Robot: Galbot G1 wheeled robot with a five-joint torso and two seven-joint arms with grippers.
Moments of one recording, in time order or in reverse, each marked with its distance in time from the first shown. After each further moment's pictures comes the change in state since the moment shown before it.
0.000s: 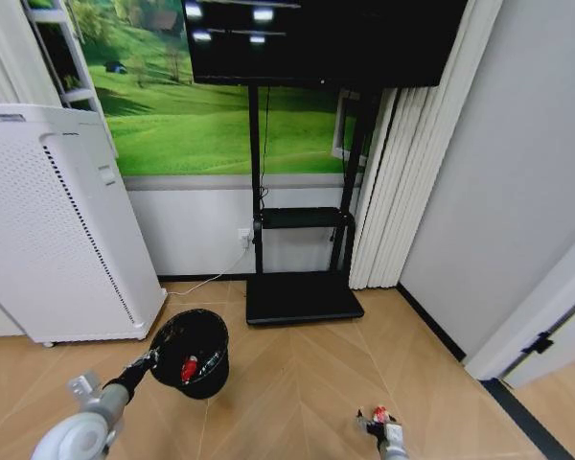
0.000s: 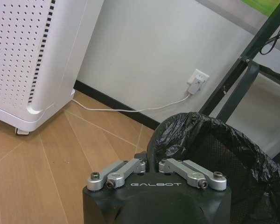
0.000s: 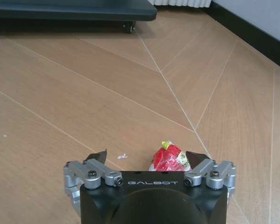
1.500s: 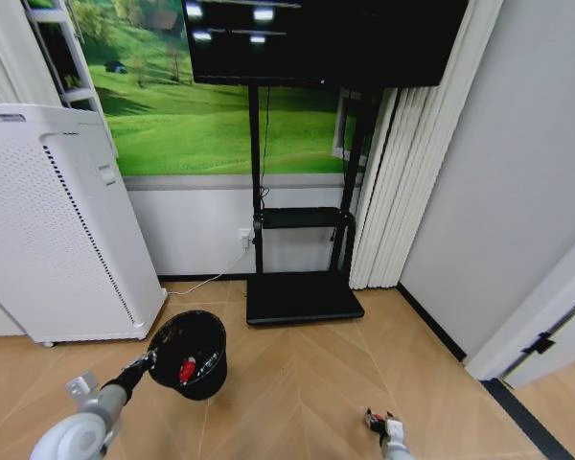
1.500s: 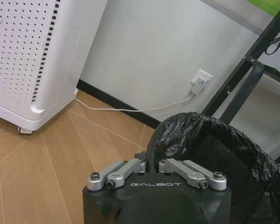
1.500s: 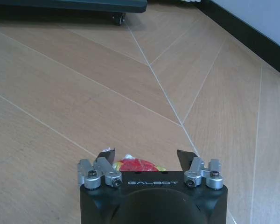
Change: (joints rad) left arm -0.011 0.002 -0.007 0.036 -0.002 -0.003 0.021; right arm -0.004 -0.005 0.010 -0.006 -0.006 -0.019 0.026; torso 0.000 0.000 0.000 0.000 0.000
